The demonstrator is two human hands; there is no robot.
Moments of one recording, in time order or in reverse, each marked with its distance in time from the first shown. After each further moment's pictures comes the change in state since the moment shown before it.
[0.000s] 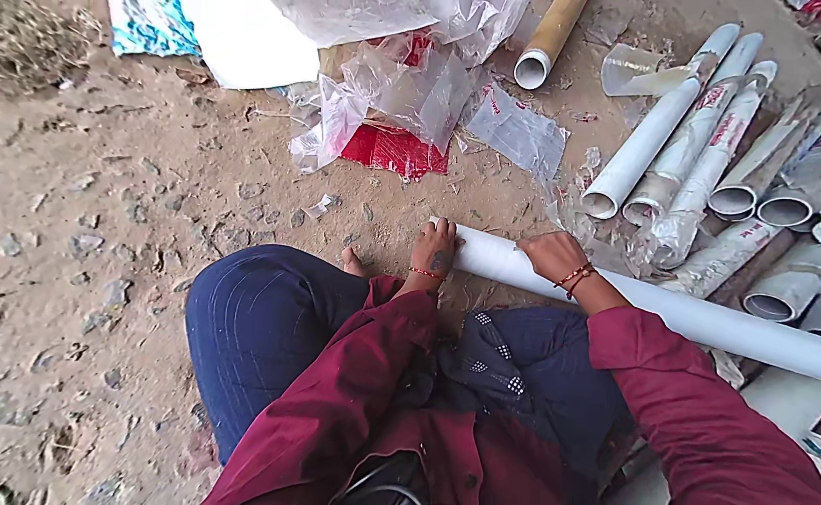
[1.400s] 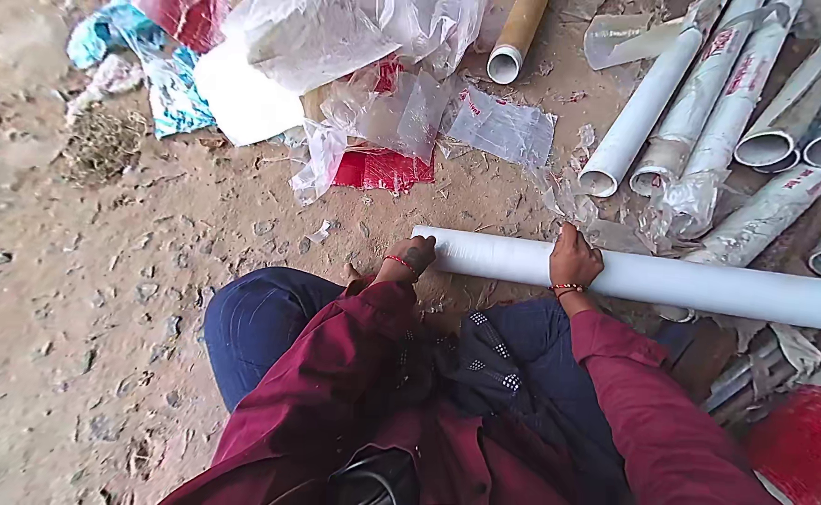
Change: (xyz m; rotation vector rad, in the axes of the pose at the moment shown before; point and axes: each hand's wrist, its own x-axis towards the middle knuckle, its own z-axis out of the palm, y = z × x) left_hand 0.001 -0.007 -0.030 0.155 -0.273 -0.025; right_hand 0.005 0.020 0.114 0.440 0.849 0.762
